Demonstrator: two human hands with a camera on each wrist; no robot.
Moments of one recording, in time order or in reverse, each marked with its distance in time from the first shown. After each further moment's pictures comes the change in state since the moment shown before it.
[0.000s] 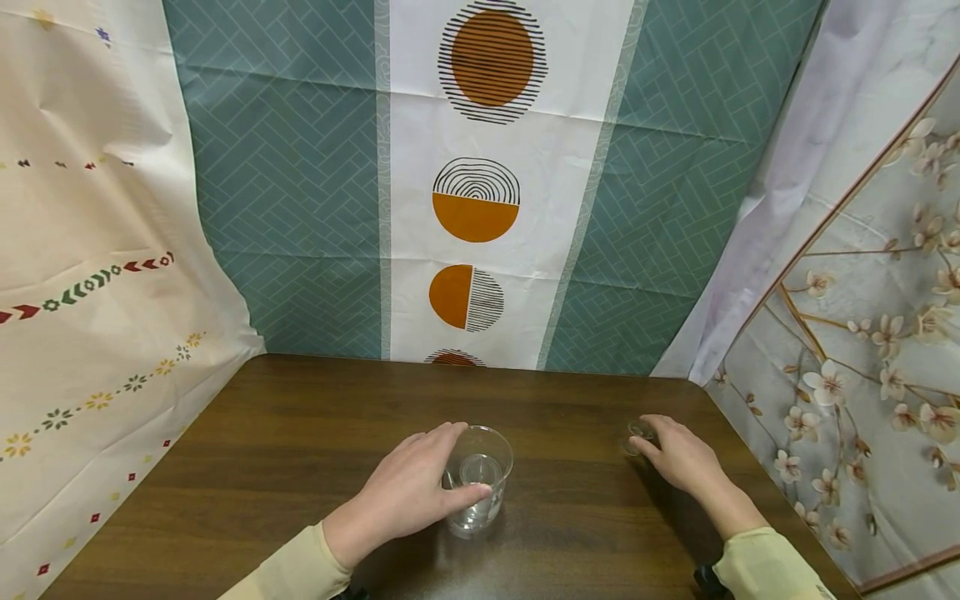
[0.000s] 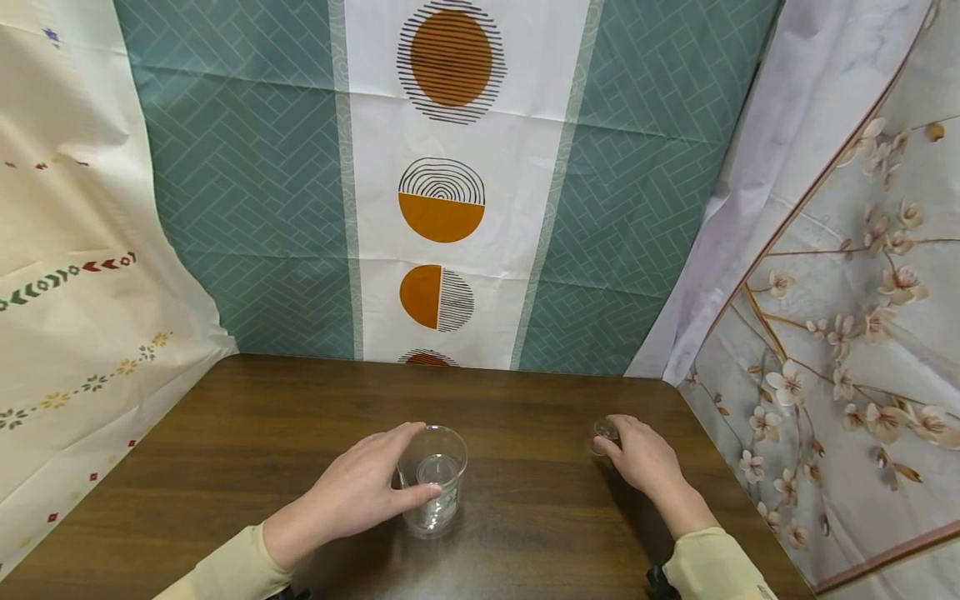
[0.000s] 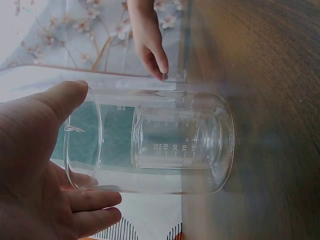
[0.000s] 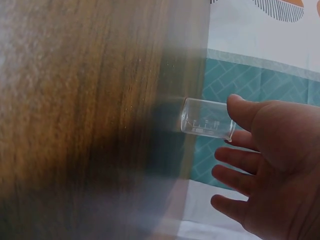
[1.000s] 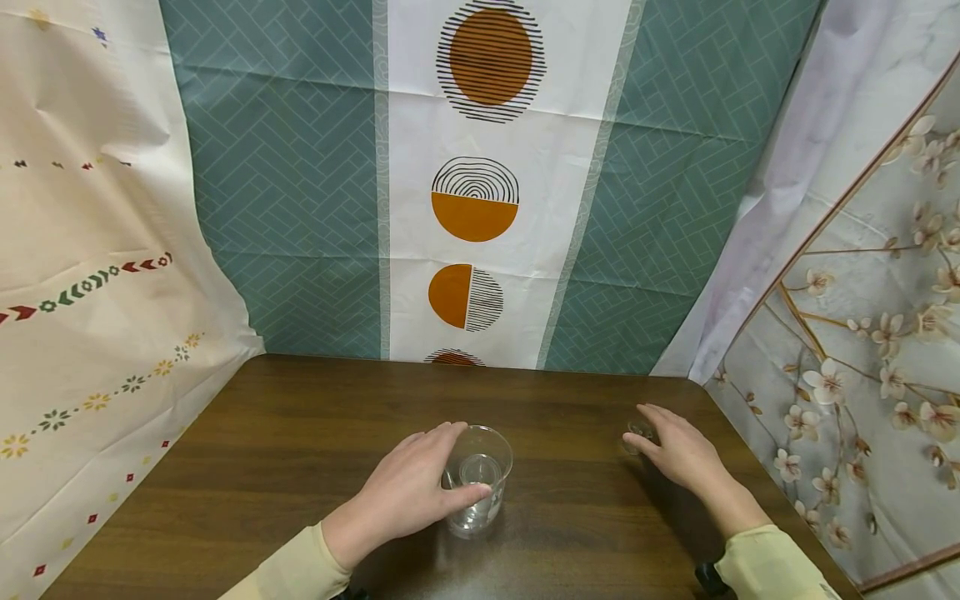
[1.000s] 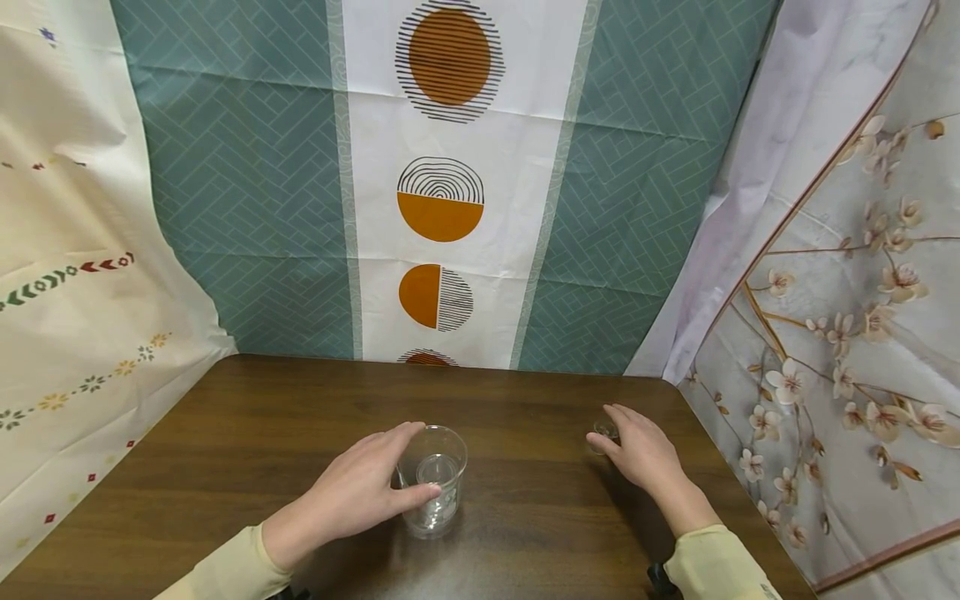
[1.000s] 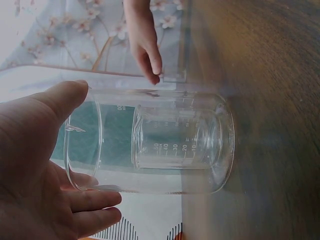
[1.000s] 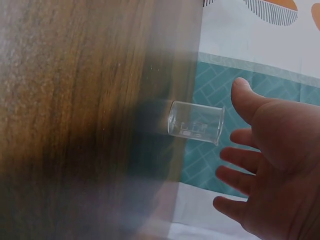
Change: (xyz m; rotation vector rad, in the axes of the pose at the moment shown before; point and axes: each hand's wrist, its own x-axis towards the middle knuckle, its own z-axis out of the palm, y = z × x) left_hand 0.000 0.000 0.001 0.005 0.005 -0.005; right_hand 0.001 -0.007 -0.007 0.014 0.038 -0.047
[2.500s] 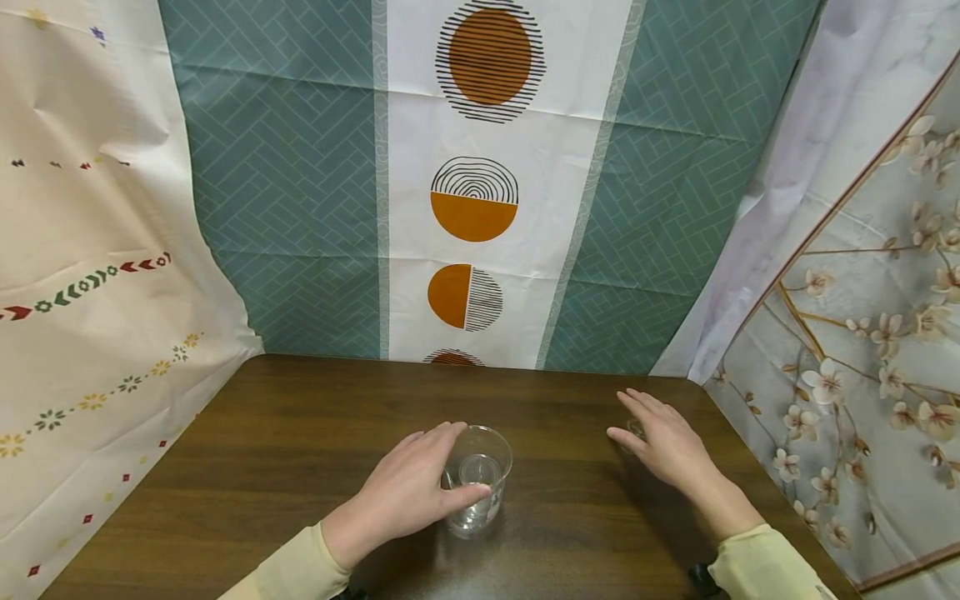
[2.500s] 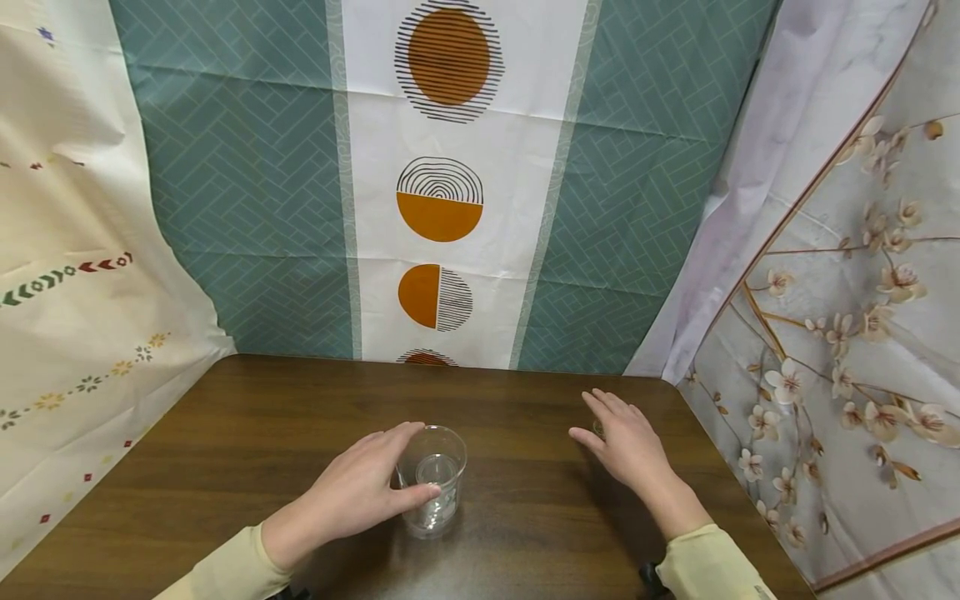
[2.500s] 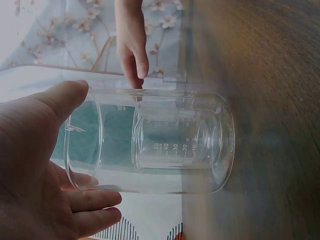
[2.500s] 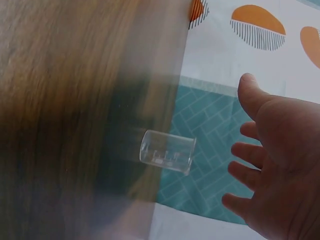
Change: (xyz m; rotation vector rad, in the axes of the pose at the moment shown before) left_hand 0.001 0.001 -0.002 -0.003 -0.020 -0.004; right_hand 0.001 -0.032 -0.009 -0.032 0.096 -0.146
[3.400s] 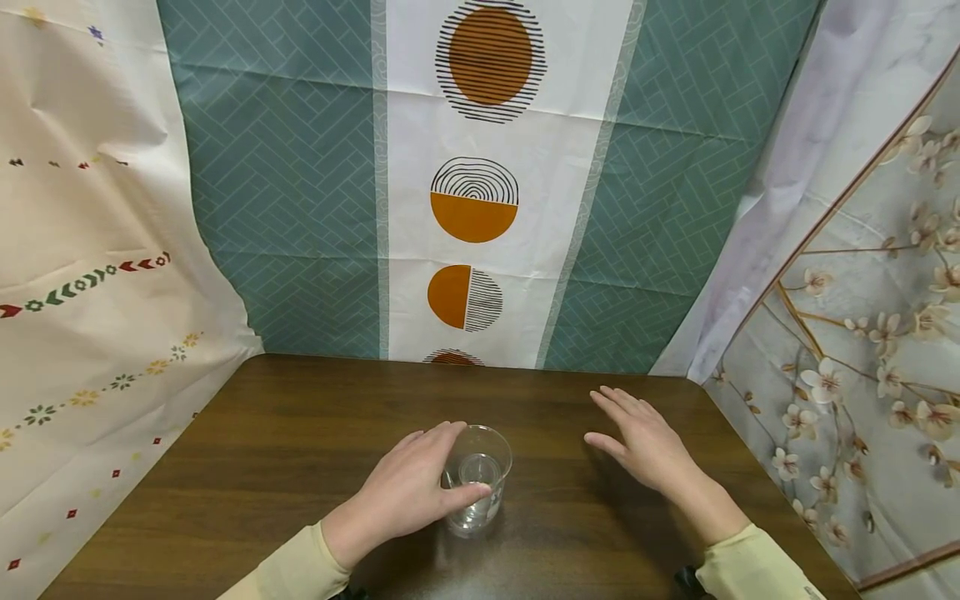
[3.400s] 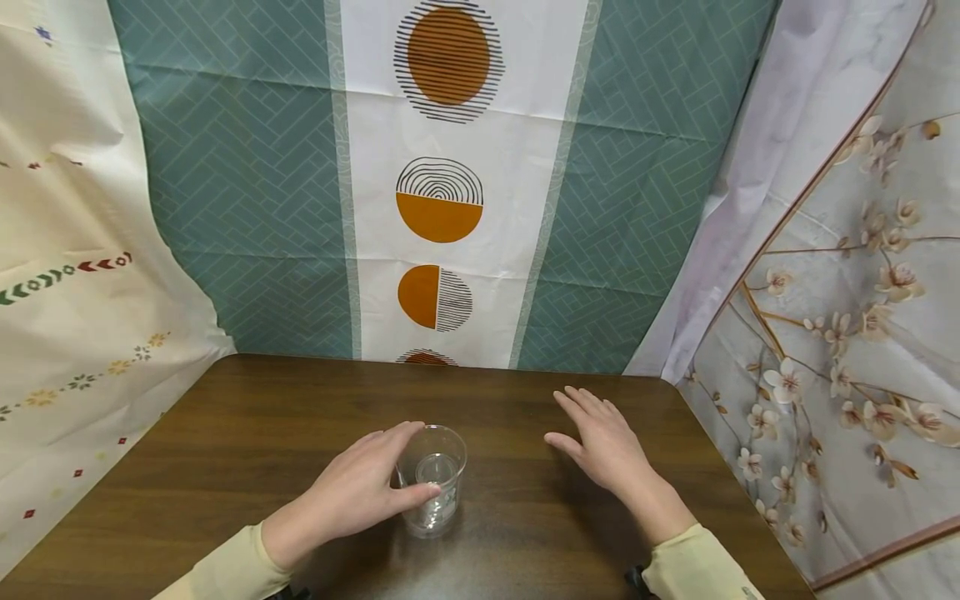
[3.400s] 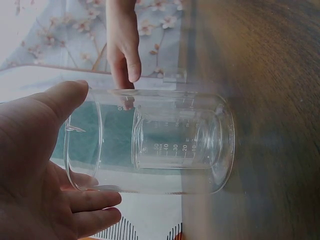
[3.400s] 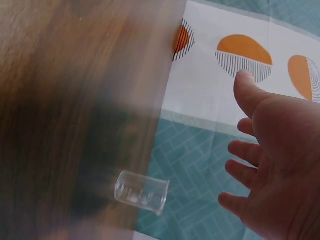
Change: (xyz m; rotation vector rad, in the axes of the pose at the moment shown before) left_hand 0.000 0.000 0.001 -0.002 0.009 0.007; right_hand 0.003 -0.034 -0.004 0.015 0.001 -0.108
